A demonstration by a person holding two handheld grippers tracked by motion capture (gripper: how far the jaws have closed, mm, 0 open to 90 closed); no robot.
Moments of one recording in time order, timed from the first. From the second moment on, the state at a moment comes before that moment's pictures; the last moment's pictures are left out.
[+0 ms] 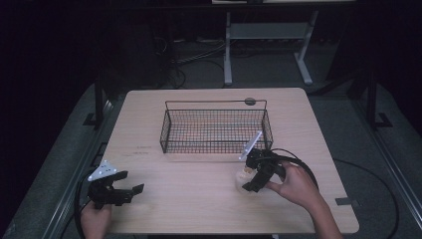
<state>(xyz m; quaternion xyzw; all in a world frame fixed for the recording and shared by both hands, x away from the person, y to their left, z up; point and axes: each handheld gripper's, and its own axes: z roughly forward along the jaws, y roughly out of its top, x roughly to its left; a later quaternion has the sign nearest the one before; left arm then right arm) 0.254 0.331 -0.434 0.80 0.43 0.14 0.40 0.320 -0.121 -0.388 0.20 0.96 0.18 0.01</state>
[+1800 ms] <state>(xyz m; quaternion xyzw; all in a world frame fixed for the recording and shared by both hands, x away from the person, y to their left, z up) 0.254 0.331 -0.435 0.79 0.43 0.14 0.40 0.351 -0.109 -0.341 0.19 0.97 0.17 0.00</state>
